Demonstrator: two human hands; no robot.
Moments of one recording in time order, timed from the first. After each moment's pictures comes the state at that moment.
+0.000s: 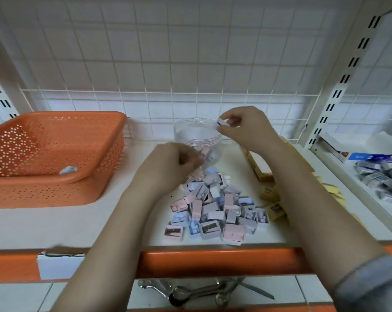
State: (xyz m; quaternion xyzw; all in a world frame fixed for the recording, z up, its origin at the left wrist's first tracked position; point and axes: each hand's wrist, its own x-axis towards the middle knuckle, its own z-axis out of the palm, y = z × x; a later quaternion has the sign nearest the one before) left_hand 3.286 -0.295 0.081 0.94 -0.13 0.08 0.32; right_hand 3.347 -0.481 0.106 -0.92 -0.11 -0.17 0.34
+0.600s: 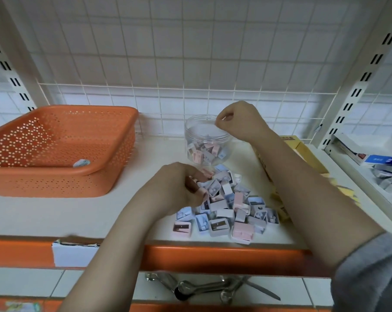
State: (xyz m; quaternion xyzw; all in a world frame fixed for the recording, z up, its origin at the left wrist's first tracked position) left_hand 3.253 -0.288 0.069 0.93 -0.08 -0.06 0.36; right_hand 3.387 -0.458 0.100 -0.94 -0.10 -0.13 0.30
